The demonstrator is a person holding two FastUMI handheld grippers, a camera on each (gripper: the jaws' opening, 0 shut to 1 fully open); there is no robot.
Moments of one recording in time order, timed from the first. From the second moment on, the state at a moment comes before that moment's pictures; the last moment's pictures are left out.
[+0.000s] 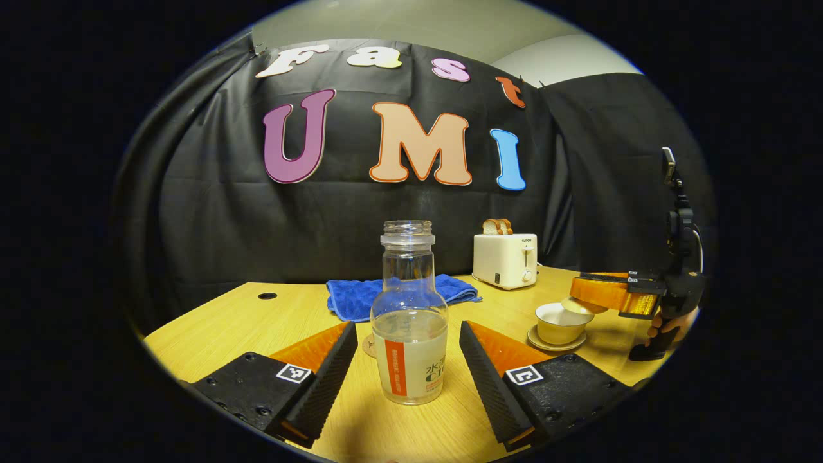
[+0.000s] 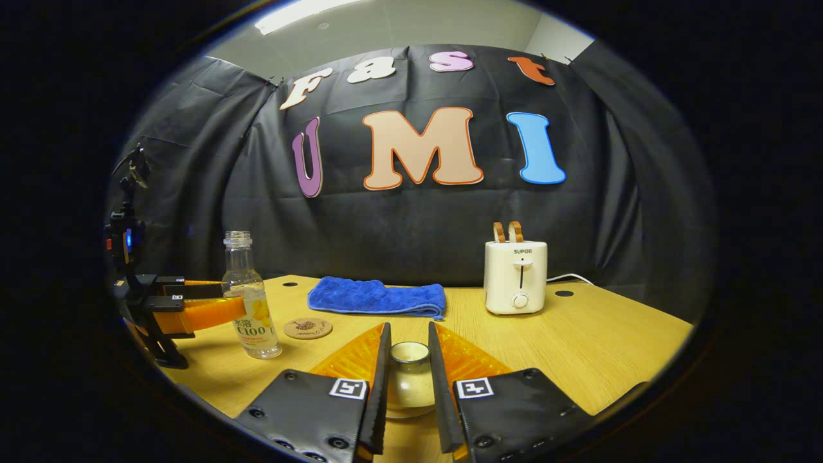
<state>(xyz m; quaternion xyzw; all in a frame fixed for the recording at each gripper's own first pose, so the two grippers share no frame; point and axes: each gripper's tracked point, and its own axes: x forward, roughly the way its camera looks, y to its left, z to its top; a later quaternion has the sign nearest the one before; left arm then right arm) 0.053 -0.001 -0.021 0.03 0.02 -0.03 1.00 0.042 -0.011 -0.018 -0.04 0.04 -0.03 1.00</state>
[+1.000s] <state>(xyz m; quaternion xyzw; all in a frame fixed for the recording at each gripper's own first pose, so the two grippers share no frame) 0.089 0.004 -0.037 0.04 0.07 -0.02 1.00 0.010 -0.053 -0.008 -0.05 0.03 -0.07 1.00</state>
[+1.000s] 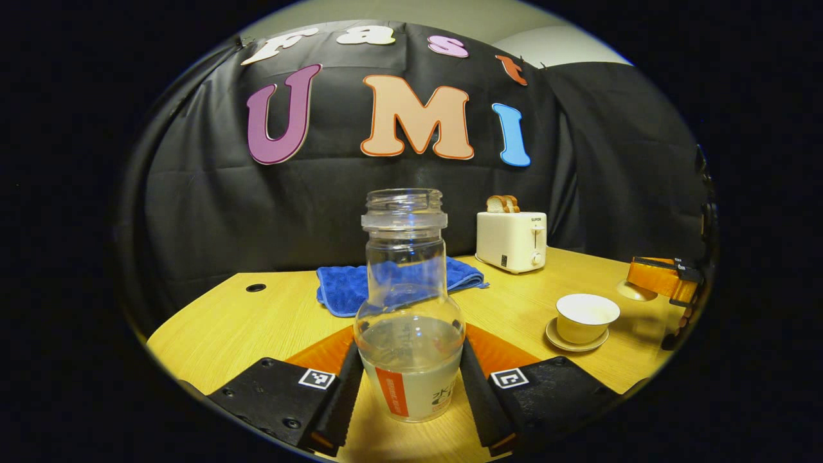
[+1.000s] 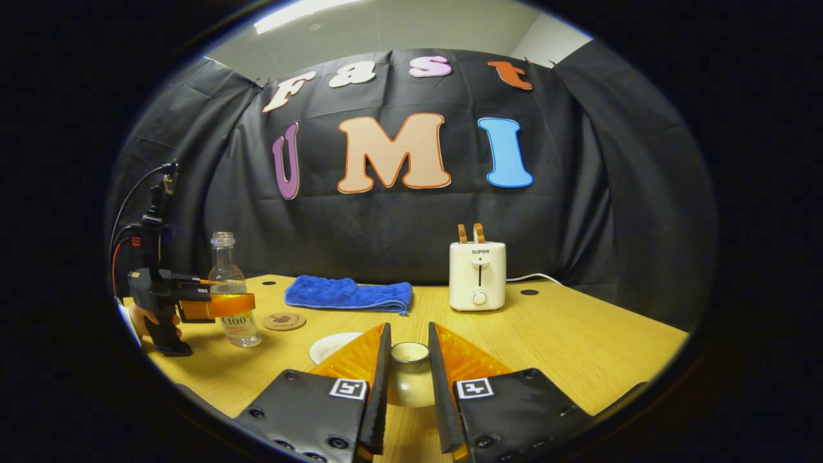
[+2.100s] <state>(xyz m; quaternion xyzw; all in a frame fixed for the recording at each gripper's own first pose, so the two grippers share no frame) 0.093 -0.039 -0.049 0.40 0.15 0.00 0.90 -0.003 -0.125 0.002 -0.05 0.03 -0.13 0.99</state>
